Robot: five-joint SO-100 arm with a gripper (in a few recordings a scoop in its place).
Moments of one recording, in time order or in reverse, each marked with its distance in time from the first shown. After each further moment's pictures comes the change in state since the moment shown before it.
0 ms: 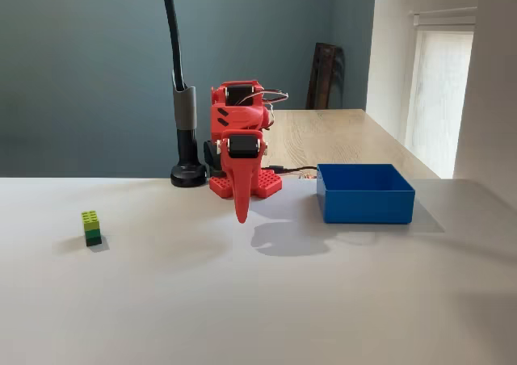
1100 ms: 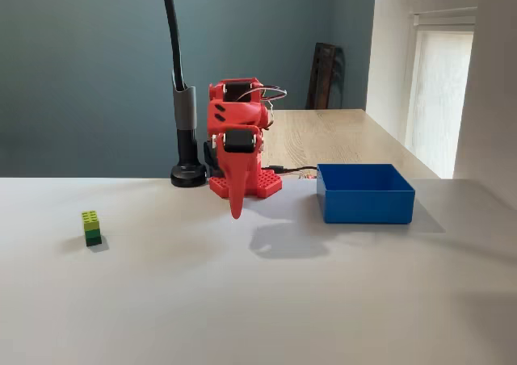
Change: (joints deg) arm 2.6 -4.6 -6.8 -1.7 -0.3
